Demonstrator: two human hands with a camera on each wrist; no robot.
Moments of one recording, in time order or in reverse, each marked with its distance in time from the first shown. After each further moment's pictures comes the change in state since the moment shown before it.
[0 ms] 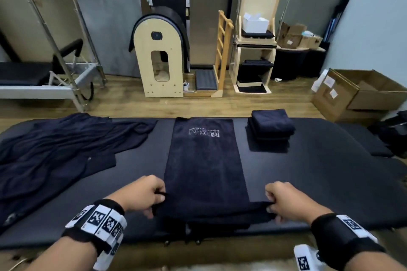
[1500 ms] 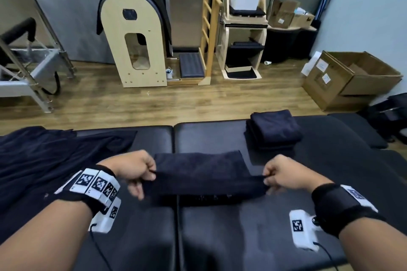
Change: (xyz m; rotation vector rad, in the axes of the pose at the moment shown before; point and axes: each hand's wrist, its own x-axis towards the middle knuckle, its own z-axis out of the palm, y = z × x) left_hand 0.194 -0.006 -0.126 -0.255 -0.288 -0.161; right_hand 0.165 -0.010 -0.093 0.195 -0.063 0.140
